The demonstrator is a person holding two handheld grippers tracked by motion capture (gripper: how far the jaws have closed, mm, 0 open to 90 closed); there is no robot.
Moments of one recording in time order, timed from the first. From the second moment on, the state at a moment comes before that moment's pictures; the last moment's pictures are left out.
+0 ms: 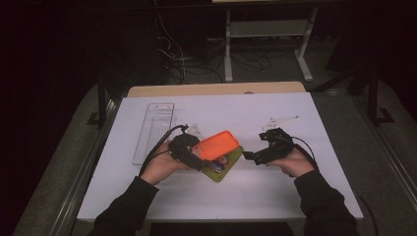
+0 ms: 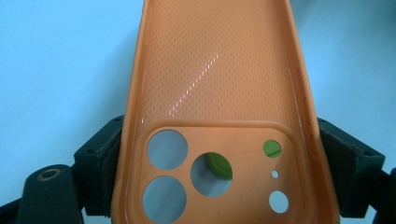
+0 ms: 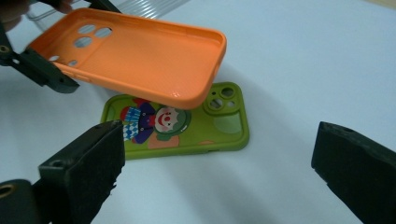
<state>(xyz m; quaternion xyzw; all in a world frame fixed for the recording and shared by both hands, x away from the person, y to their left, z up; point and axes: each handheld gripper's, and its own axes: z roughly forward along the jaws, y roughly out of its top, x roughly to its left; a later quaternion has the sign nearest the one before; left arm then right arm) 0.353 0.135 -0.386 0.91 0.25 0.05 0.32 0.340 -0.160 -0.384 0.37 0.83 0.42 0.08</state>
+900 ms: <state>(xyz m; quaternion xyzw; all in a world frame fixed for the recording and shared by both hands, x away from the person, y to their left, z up) 0.355 0.137 -0.385 0.91 0.26 0.05 0.30 0.329 -0.135 -0.417 0.37 0.83 0.39 0.14</state>
